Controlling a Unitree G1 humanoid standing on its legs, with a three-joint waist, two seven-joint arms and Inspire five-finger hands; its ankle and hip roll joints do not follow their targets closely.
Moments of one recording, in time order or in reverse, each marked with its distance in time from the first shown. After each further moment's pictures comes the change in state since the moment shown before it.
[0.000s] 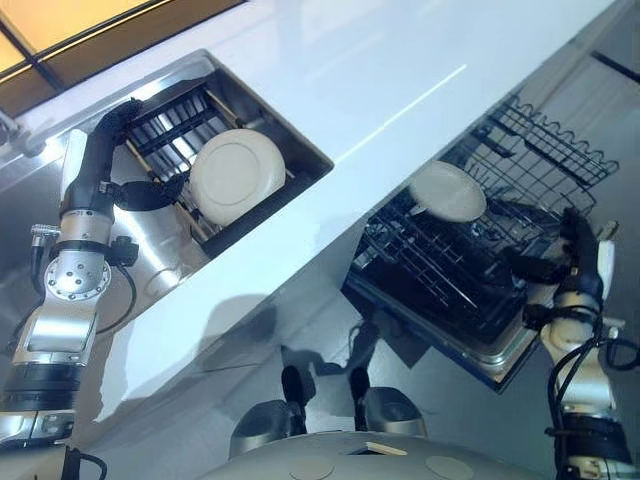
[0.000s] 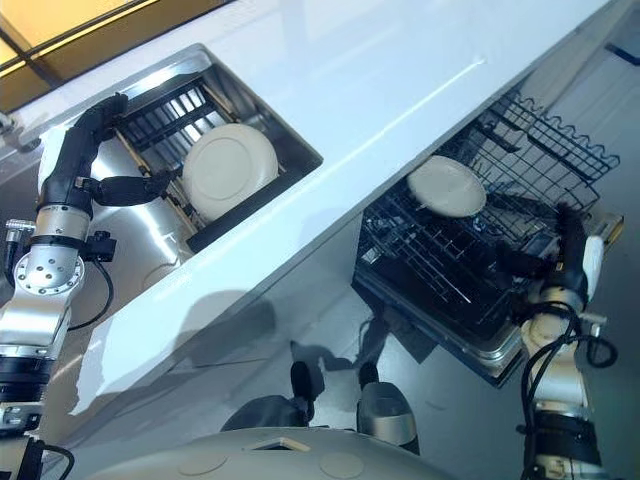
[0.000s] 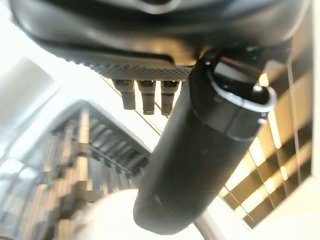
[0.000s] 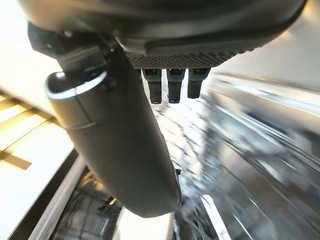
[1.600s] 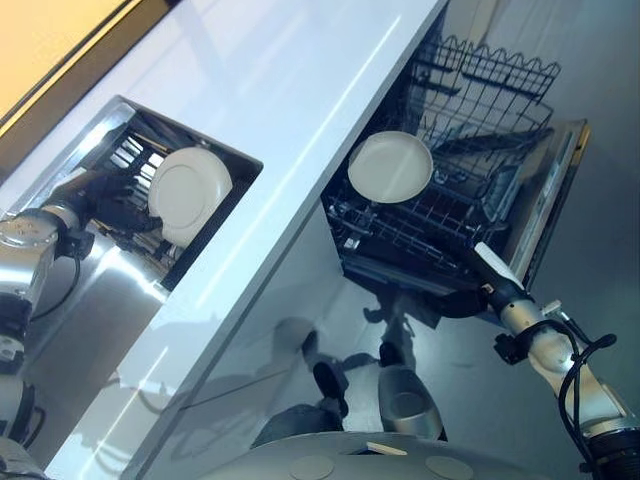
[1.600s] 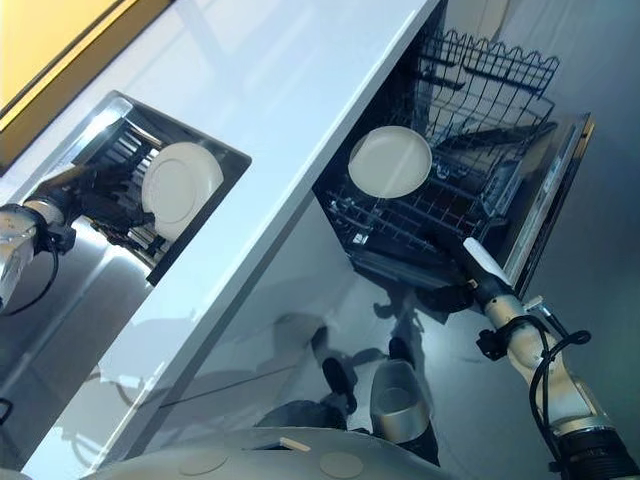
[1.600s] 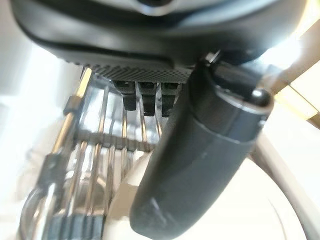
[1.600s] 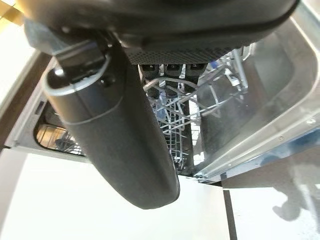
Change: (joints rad) left arm -0.392 0.303 -0.328 0.585 -0.394 0.271 -0.310; right arm 0.055 -0.370 0.343 -0.058 -0.135 -0.226 0.376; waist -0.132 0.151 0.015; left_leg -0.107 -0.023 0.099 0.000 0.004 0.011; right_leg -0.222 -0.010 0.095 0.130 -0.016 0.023
